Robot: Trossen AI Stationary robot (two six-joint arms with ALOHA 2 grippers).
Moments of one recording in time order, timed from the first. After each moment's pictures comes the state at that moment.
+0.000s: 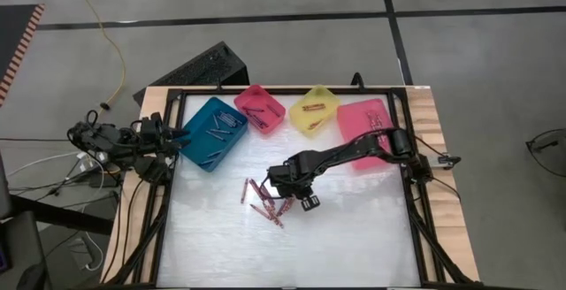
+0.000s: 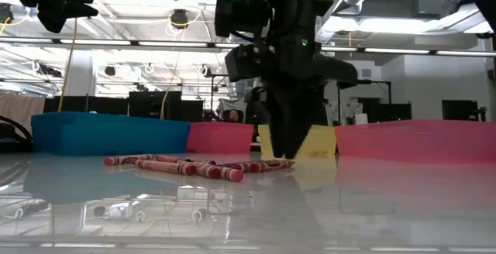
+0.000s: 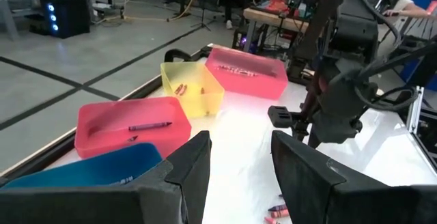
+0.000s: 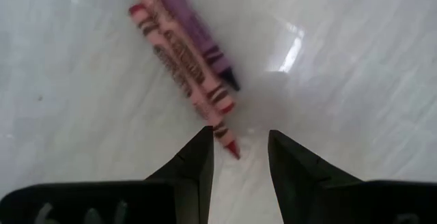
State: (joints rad) left arm -0.44 0.03 0.59 -0.69 -0.74 -0.27; right arm 0.11 2.05 1.58 -0.91 -0.05 -0.30
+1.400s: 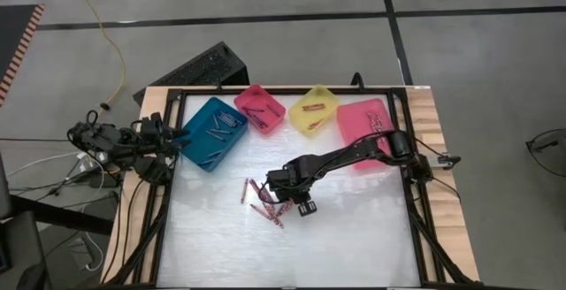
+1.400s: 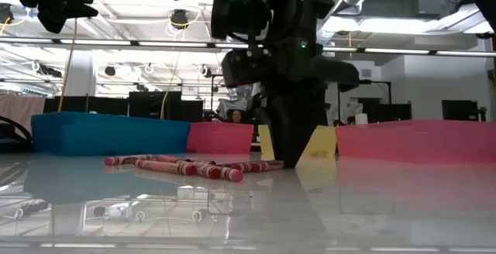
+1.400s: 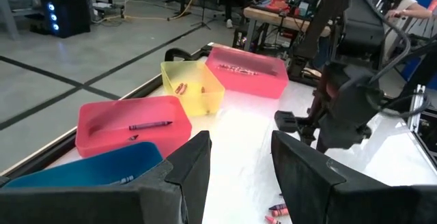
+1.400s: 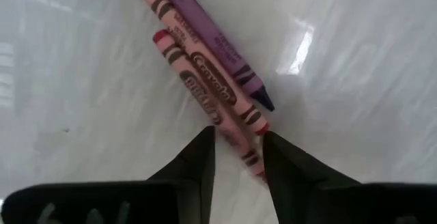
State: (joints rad) left arm -0.44 0.03 0.59 -0.69 -0.74 -0.27; right arm 0.14 2.07 1.58 -0.88 -0.08 -0.19
